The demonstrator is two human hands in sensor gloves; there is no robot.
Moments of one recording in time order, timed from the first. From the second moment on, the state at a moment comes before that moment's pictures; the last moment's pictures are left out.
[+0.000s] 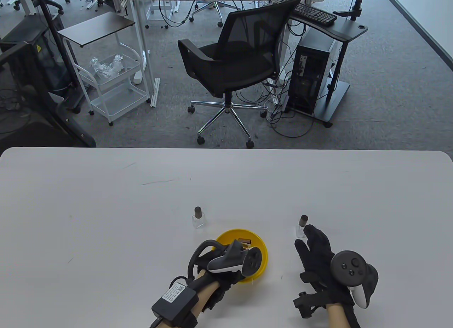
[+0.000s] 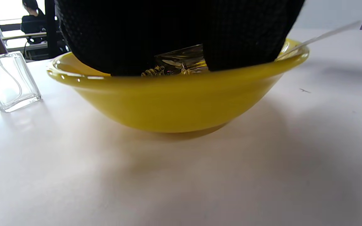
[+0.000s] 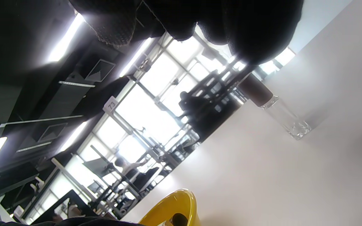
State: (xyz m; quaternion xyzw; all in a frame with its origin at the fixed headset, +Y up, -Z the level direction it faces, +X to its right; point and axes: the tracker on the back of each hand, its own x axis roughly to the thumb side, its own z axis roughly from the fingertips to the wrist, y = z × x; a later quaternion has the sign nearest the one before) left_hand -0.017 -0.727 -0.350 -0.12 -0.28 -0.07 0.95; right_hand 0.222 -0.698 -0.308 0.04 -0.12 0.90 0.42
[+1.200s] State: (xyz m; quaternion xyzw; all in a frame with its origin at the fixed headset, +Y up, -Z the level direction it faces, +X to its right) left_hand -0.161 -0.734 -0.318 -0.04 -0.12 0.60 0.79; right_hand 0.197 -0.703 -0.309 0.07 -0.11 0.92 0.37
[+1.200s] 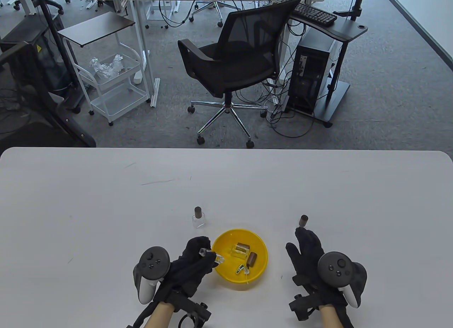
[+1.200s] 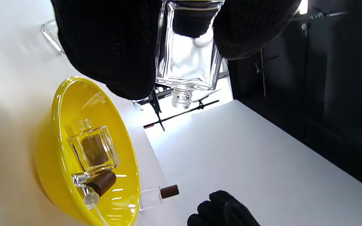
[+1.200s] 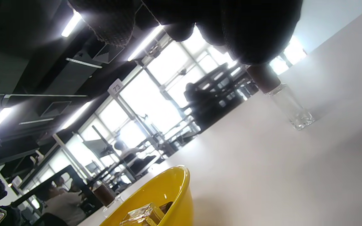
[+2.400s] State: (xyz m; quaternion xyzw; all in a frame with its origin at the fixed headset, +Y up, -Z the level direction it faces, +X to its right) left_hand -0.188 -0.736 -0.321 -0.04 -0.09 0.68 0.73; right_hand 0.050 -0.717 -0.337 0.18 0.06 0.98 -0.05
